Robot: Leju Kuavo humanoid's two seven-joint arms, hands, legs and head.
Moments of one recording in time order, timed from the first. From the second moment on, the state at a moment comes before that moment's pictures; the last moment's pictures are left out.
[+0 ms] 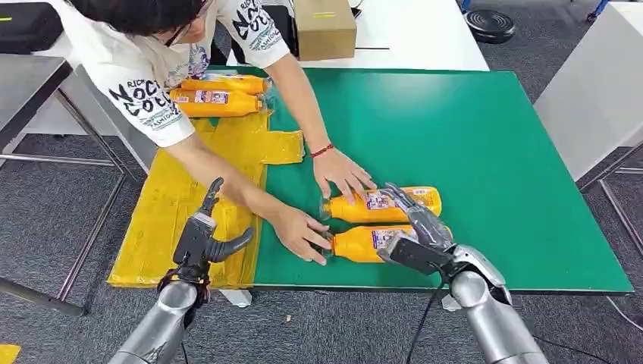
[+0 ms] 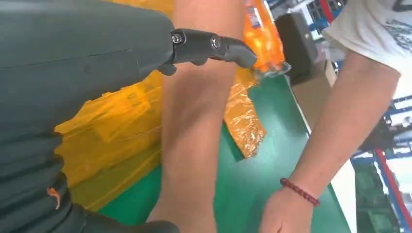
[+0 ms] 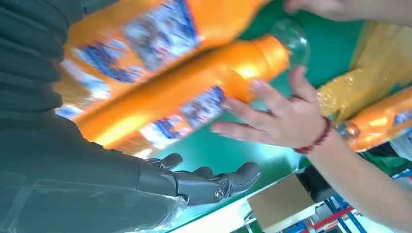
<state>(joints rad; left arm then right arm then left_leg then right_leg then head) -0.29 -0.06 -0.32 -0.95 -0.14 0.20 -0.47 -0.23 -0.21 0.25 -1.29 0.62 0.16 -0.48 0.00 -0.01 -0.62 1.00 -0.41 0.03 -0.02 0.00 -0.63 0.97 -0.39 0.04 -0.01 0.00</state>
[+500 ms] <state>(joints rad) -0.25 -0.07 -0.32 -0.99 -0.09 0.19 -0.47 -0.10 -0.34 0.25 -1.51 0.56 0.22 -0.39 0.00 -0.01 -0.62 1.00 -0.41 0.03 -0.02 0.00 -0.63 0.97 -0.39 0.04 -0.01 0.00</state>
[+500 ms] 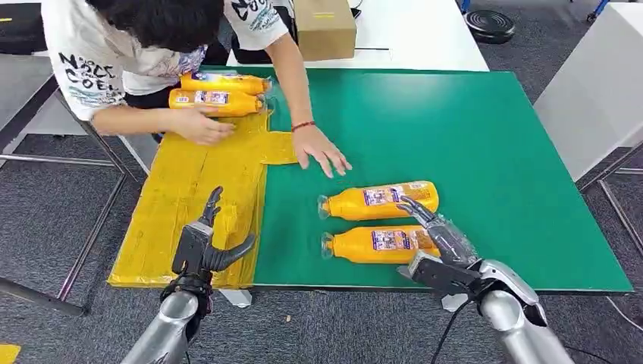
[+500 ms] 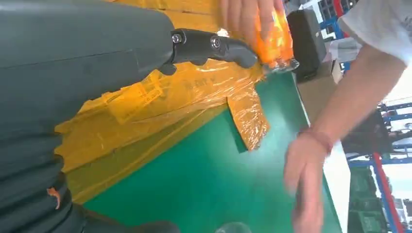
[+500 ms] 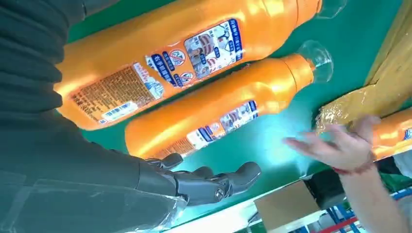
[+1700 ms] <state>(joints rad) -0.26 -0.09 -0.33 -0.98 -0.03 0.22 -0.45 -0.25 -0.41 0.25 -1.29 0.61 0.25 -0.30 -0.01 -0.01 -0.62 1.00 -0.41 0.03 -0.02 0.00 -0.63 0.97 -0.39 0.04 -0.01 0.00</state>
